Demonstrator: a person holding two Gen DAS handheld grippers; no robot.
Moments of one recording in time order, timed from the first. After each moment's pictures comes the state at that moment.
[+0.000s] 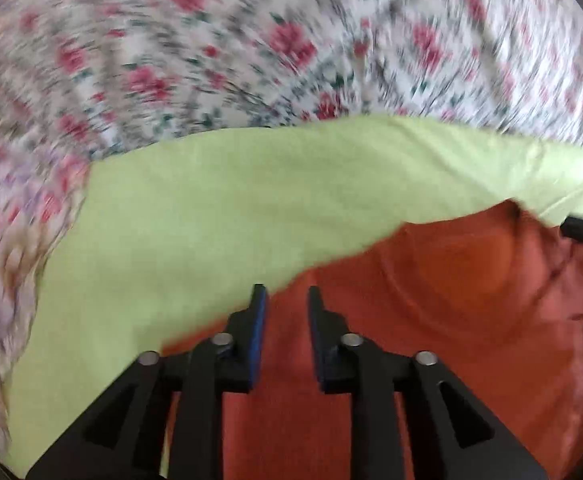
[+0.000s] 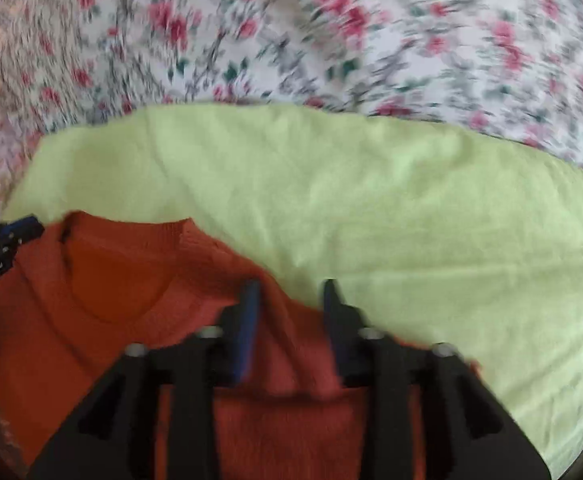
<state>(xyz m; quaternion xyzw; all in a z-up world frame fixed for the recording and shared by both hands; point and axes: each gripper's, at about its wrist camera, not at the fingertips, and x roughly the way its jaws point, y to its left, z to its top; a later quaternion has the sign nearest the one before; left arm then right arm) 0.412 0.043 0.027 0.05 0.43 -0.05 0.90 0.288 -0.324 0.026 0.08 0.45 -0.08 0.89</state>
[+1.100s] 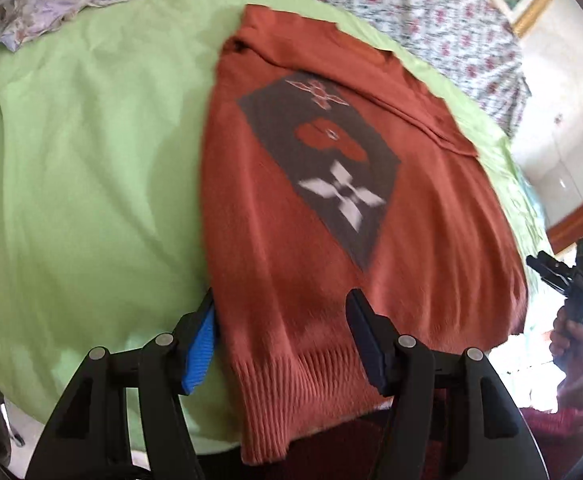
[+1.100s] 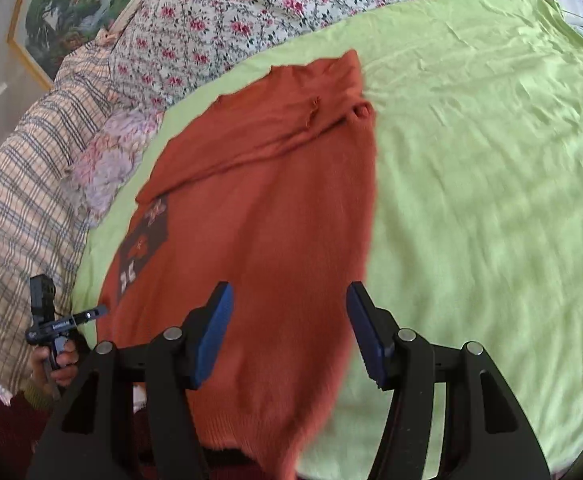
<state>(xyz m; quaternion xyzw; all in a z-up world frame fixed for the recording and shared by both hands) -0.026 0.139 -0.018 -0.14 0.53 -0.14 0.83 -0.115 -0.258 0.041 0.25 0.45 -0.01 0.86</state>
